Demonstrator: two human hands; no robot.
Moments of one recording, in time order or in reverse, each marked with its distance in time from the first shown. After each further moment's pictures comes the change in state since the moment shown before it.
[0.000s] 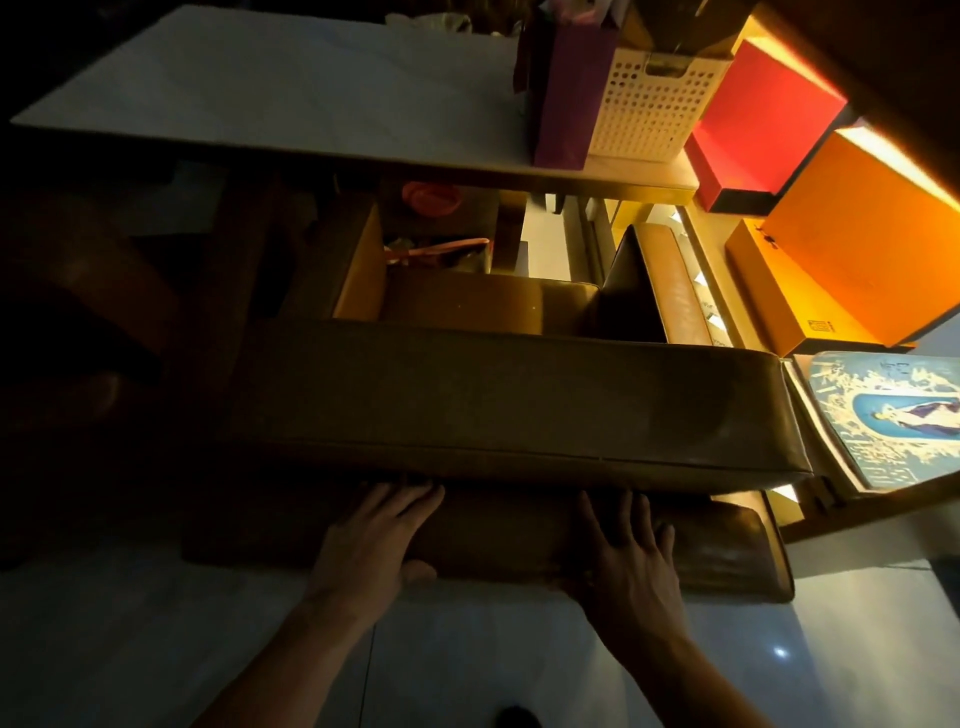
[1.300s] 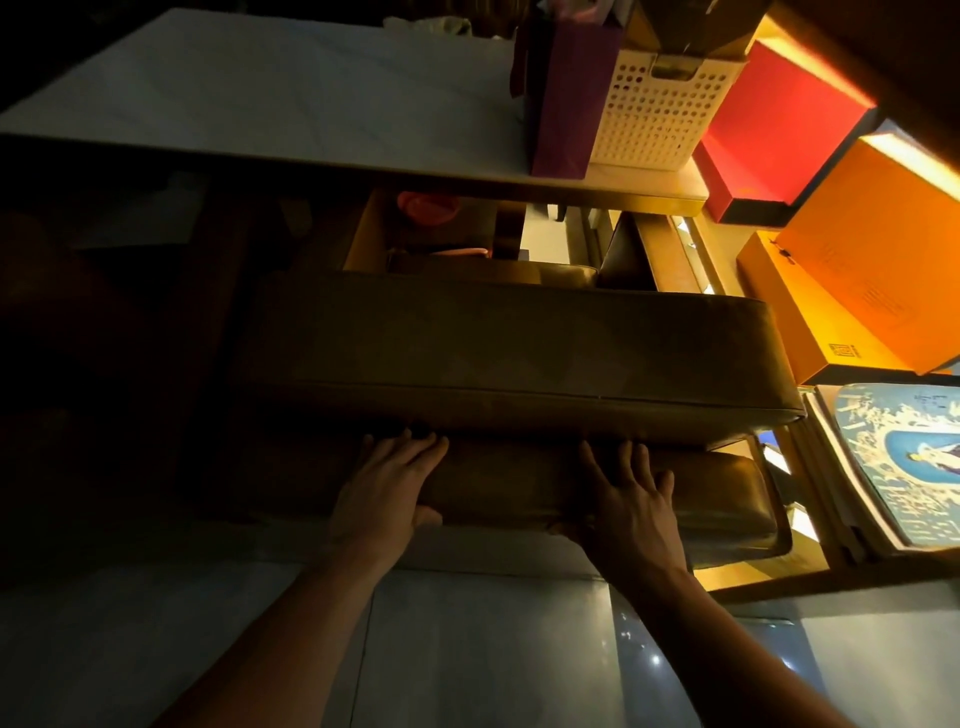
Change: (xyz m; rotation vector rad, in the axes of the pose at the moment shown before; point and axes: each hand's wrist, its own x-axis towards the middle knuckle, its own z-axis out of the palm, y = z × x) left_hand 0.115 0.002 -0.011 0.043 0.023 -0.029; right_hand 0.118 0.024 -0.026 -0.035 0.146 -0.022
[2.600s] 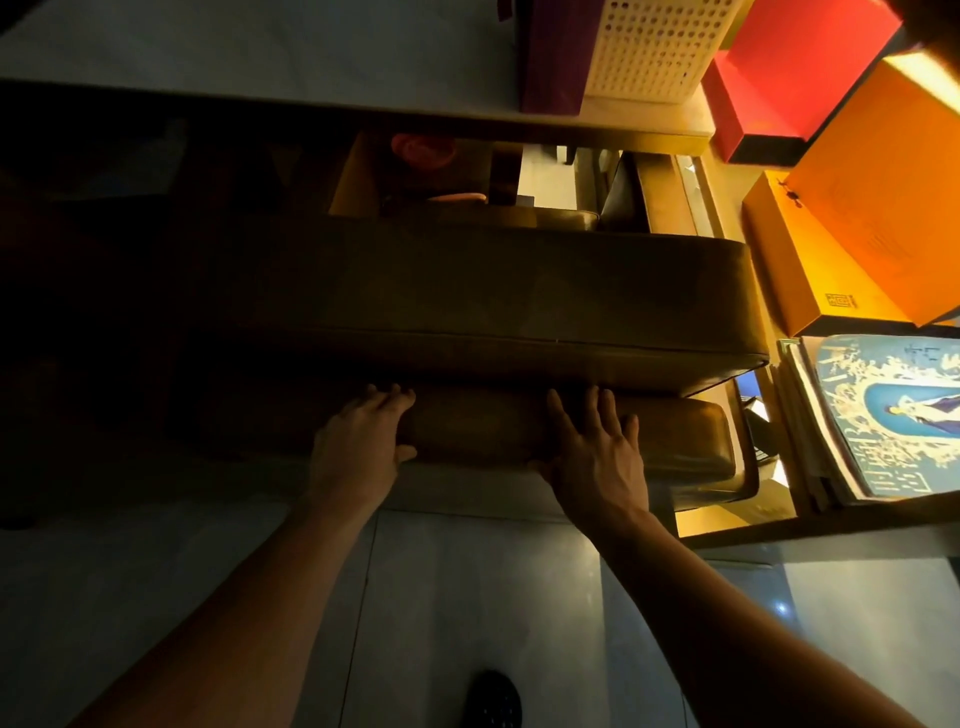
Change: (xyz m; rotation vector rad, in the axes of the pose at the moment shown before) left_hand -0.006 0.036 -0.012 0.007 0.010 -0.231; right_hand 0.000 0.015 -0.005 0.070 0.022 -0.083
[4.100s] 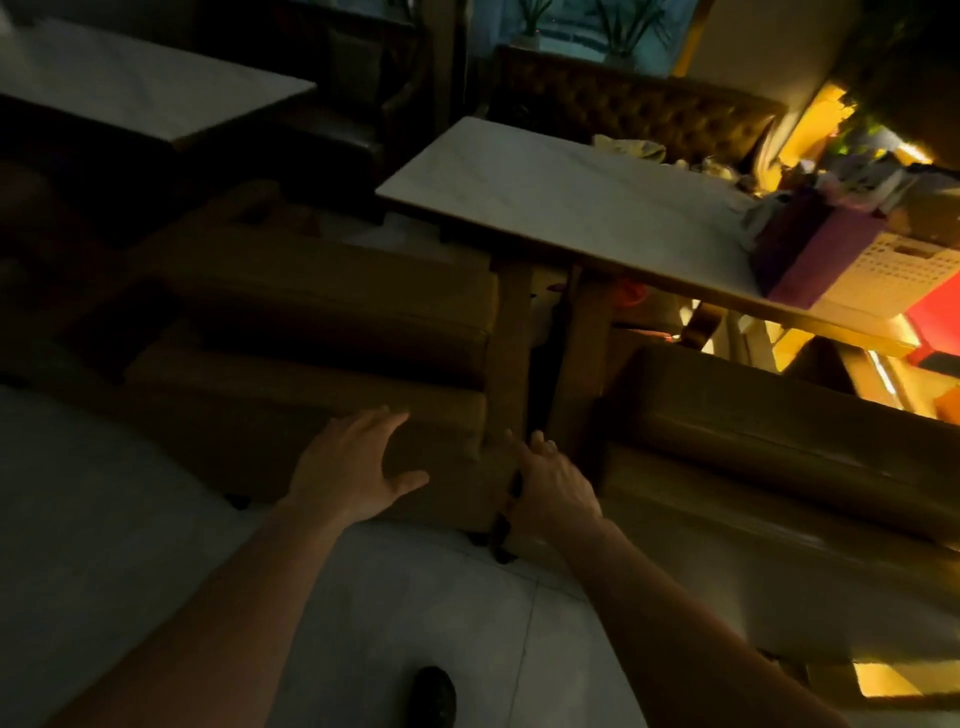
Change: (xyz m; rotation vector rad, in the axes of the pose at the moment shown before) left_hand -0.201 -0.484 -0.200 -0.164 0.076 -0.148; right_hand -0.074 -0.556 -0.082 0.122 -0.199 -0.275
